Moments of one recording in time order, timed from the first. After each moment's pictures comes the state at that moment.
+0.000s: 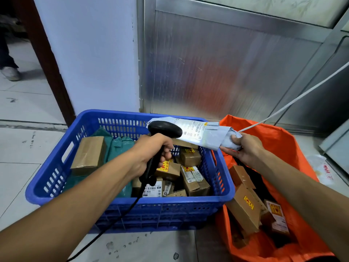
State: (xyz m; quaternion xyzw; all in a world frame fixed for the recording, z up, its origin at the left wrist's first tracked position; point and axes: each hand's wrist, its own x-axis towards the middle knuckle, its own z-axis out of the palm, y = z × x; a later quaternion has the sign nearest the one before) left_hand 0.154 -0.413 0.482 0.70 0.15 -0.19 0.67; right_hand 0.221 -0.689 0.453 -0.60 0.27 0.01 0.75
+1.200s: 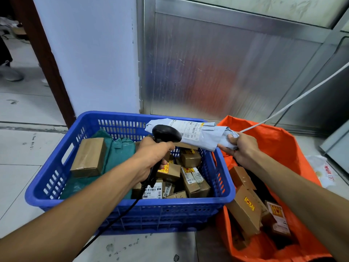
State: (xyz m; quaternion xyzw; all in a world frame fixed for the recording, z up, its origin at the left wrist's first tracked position) left_hand 0.158 -0.424 0.470 0.72 0.16 -0.13 0.66; right_hand 0.222 -0.674 0.452 -0.59 0.27 -0.04 0.76
